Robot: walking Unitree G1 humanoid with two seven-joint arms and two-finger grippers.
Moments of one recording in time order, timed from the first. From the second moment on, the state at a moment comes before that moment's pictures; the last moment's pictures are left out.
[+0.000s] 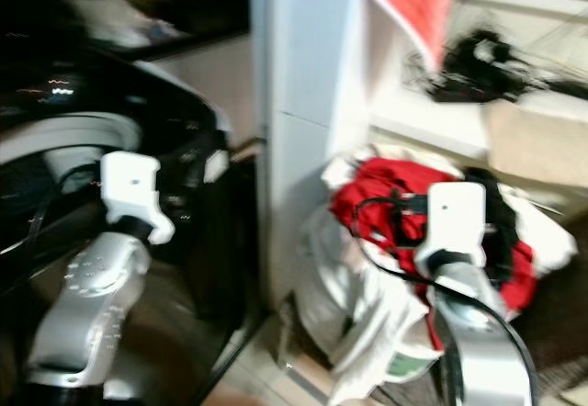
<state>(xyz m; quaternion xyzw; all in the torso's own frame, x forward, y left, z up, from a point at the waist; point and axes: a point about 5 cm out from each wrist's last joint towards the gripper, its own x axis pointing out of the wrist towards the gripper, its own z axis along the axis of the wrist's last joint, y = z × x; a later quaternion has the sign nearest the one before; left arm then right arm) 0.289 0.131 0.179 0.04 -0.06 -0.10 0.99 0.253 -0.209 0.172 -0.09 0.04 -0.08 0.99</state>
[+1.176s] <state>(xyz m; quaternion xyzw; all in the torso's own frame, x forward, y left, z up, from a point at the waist) 0.283 0.137 0.178 0.04 -0.06 -0.13 0.99 0.245 -0.204 0.172 -0.05 0.04 -0.10 0.99</state>
